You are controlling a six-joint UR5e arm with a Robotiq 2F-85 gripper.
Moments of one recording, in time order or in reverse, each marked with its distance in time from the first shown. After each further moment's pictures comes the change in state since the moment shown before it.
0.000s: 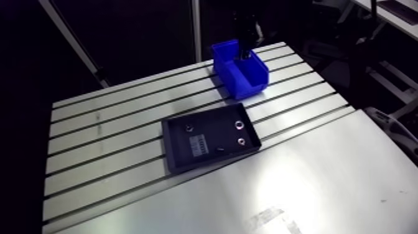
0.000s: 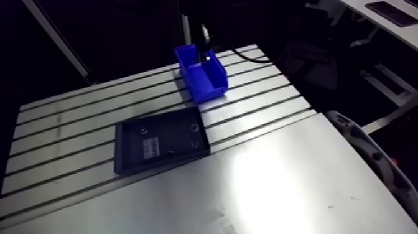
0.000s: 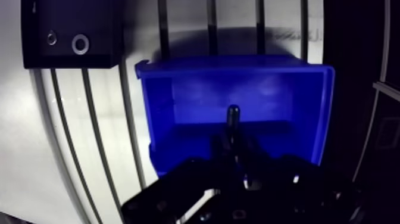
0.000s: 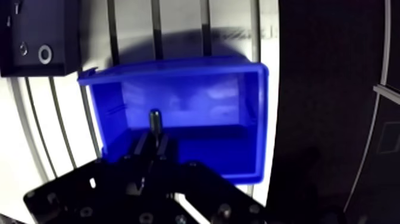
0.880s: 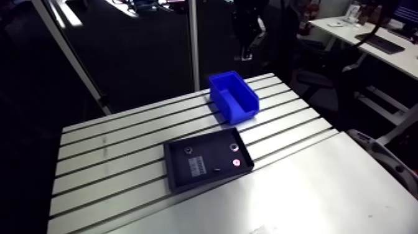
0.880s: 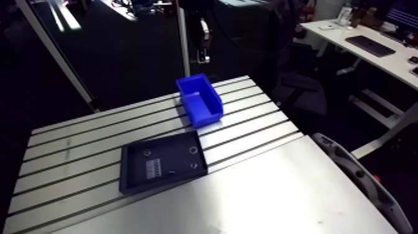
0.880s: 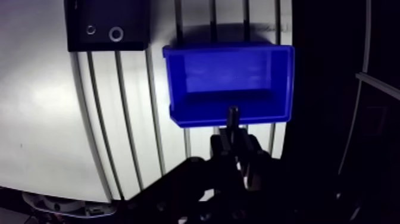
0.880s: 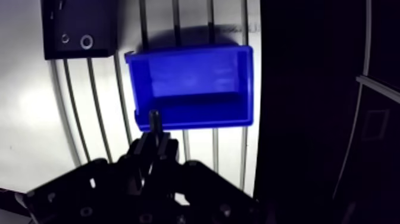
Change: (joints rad) arm -0.010 -0.151 -0.060 0.159 0.006 -0.012
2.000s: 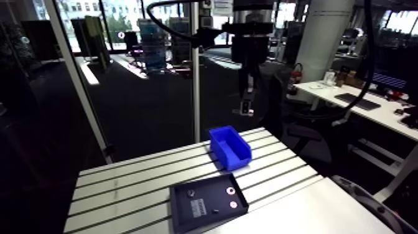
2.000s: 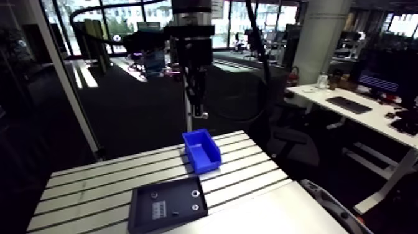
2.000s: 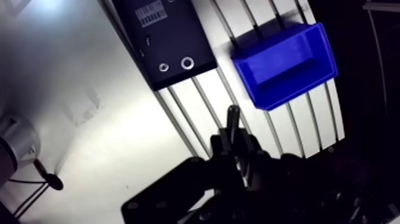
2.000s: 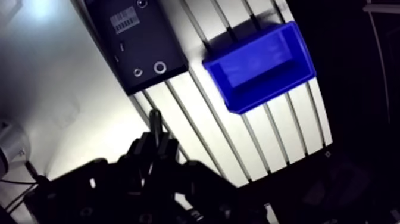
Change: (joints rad) arm 0.001 -0.321 0.179 0.150 -0.002 0.408
